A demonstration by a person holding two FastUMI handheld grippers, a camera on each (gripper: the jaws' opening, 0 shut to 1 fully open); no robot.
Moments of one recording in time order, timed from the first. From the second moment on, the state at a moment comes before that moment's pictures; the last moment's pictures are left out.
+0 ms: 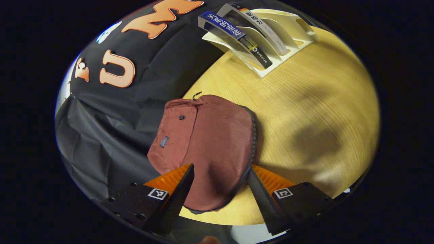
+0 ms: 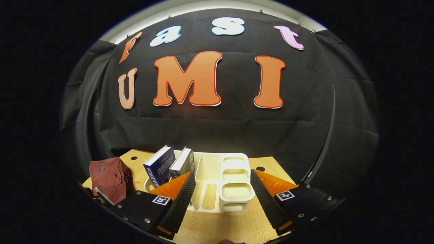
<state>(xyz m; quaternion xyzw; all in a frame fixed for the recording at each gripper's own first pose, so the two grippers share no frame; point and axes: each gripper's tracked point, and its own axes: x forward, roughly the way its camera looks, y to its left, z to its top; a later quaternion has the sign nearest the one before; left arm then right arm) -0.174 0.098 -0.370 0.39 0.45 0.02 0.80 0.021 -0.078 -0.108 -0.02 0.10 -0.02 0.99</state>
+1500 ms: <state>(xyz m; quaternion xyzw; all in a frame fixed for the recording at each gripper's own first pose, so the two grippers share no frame) -0.058 0.155 -0.273 0.29 0.46 -0.18 0.82 0.055 0.012 -0.073 -0.03 0.13 0.01 0.99</state>
